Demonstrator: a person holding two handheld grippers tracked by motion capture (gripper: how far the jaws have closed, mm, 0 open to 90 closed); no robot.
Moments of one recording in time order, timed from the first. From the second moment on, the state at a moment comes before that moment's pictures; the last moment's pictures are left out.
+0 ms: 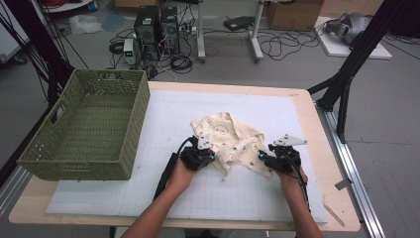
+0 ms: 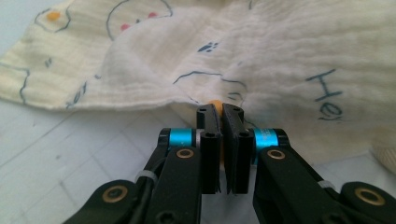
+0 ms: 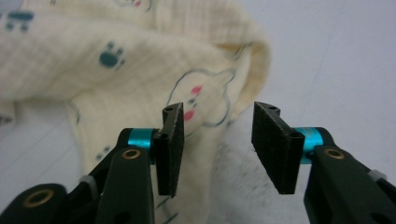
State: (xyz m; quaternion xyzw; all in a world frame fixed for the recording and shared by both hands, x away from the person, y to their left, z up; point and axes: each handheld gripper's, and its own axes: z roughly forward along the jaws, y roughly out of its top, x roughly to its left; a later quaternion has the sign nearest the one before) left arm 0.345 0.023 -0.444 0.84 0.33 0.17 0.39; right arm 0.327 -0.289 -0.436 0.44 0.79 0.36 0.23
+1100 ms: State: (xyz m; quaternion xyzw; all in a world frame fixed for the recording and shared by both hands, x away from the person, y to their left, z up) left arm 0.326 0.128 -0.436 0.76 0.41 0.19 0.47; right arm 0.331 -0.220 -0.406 0.33 0.82 0.42 0.20
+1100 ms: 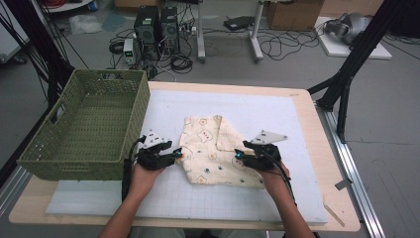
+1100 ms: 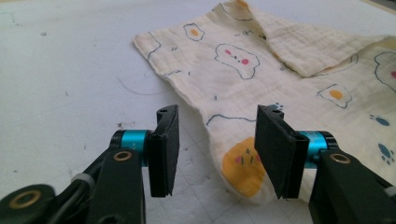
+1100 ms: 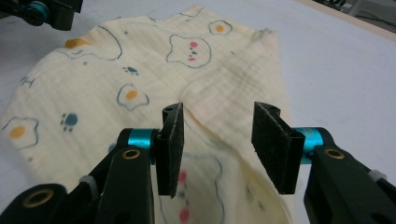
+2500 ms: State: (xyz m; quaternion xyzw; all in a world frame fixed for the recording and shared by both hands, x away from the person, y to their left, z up) left arm 0.326 0.121 -0.438 0.76 0.40 0.19 0.48; right arm 0.386 -0.278 -0.417 0.48 0.75 0.36 0.28
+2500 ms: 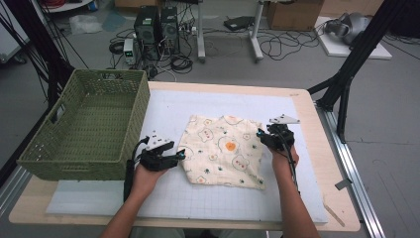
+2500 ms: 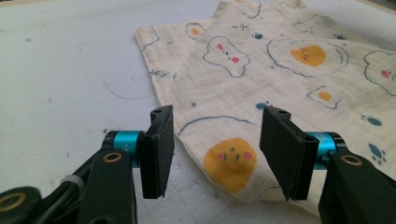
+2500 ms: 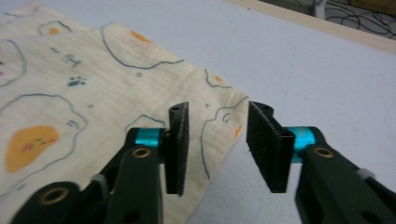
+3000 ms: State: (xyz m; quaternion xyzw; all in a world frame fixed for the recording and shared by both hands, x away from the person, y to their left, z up) left arm 0.328 0.126 -0.437 0.75 0.41 0.19 0.49; right arm 0.327 -0.297 -0.424 0.44 0.77 0.40 0.23
